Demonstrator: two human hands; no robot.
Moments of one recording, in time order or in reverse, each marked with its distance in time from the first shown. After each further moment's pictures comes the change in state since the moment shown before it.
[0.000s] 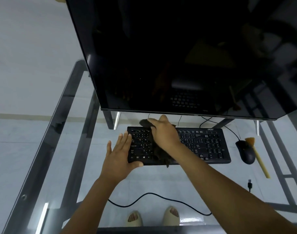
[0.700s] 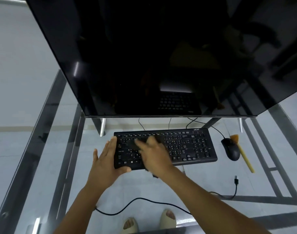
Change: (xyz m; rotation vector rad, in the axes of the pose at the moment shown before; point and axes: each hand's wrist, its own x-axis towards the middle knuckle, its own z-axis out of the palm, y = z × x) left_hand 0.003 0.004 -0.001 -0.132 -0.022 -0.038; right_hand -0.061 0.011 0.003 0.032 -0.060 -0.093
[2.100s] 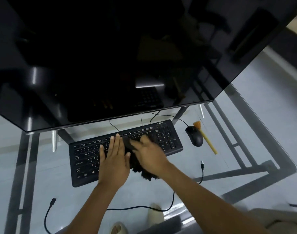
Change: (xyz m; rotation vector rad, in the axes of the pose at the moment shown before) left_hand 0.038 0.109 0.084 0.289 0.024 0.212; right_hand -0.039 0.084 -0.032 -0.082 0.038 0.135
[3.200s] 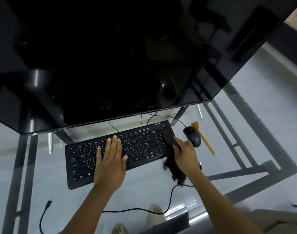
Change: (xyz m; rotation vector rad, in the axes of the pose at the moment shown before) left_hand -0.003 -0.007 0.018 0.154 0.080 0.027; right_hand -0.053 0.105 -0.014 0.204 0.243 0.512
